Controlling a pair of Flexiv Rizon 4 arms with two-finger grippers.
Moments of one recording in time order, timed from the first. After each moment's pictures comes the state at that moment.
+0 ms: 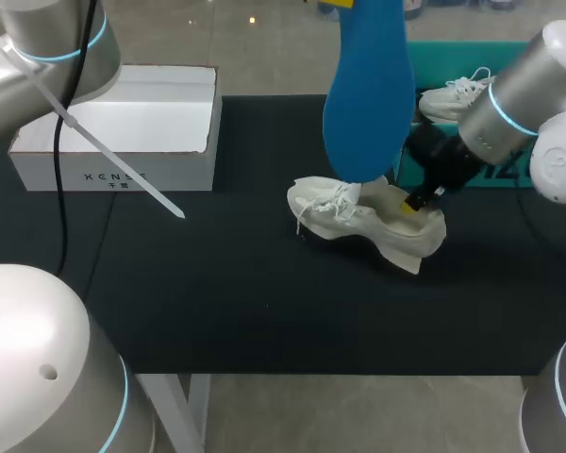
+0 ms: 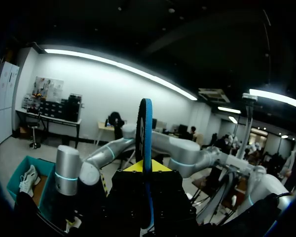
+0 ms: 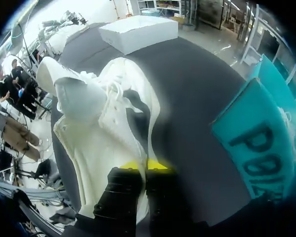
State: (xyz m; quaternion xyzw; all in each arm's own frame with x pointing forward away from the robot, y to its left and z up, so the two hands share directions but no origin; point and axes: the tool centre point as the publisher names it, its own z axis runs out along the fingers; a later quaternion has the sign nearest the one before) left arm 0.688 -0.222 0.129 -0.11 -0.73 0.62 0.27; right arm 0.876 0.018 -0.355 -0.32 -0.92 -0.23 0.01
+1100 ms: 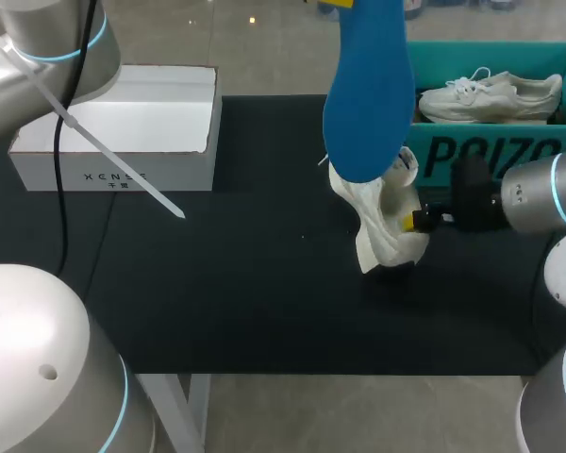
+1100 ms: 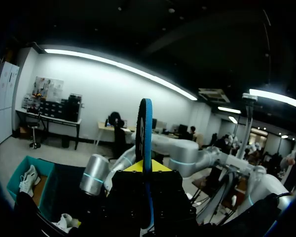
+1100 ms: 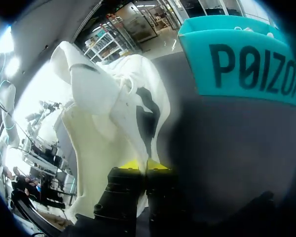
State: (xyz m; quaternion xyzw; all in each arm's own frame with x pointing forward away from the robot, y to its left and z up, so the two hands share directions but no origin) left arm 0.688 -0.222 0.129 -0.11 -0.73 0.62 0.27; right arm 0.826 0.030 -0.341 -0.59 -0.70 -0.40 0.04
